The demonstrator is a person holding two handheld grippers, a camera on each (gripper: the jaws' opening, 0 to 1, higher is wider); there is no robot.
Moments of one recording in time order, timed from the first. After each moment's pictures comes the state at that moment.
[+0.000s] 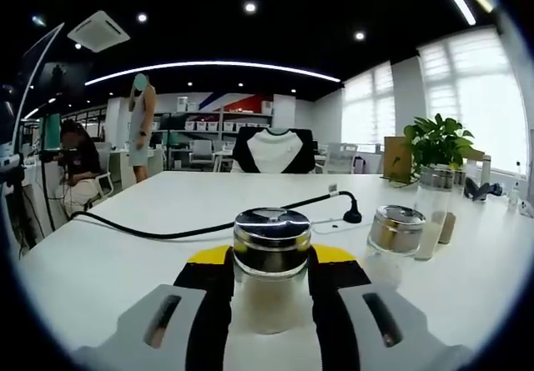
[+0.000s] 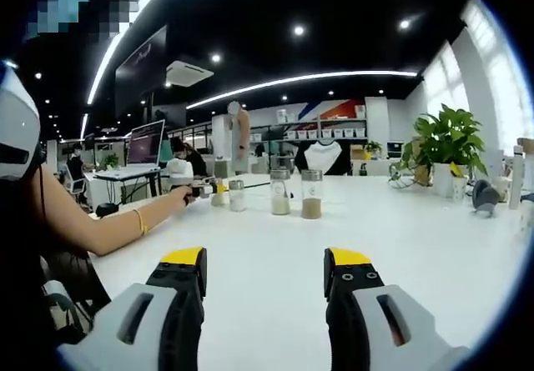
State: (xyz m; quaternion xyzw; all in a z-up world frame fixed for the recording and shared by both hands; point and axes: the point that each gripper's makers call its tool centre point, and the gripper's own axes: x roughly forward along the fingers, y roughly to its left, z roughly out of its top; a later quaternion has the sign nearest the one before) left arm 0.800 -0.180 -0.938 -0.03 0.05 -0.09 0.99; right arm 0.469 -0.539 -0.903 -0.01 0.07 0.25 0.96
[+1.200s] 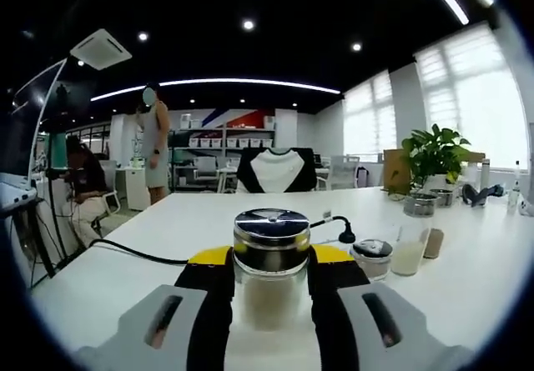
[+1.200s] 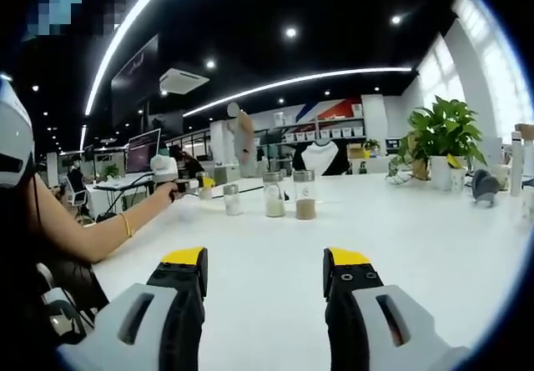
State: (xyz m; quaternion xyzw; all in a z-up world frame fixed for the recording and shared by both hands) left arm 0.776 -0.173 -0.892 -0.01 0.02 -0.08 1.00; right arm 0.476 -0.563 -0.899 0.03 0.06 0.25 0.97
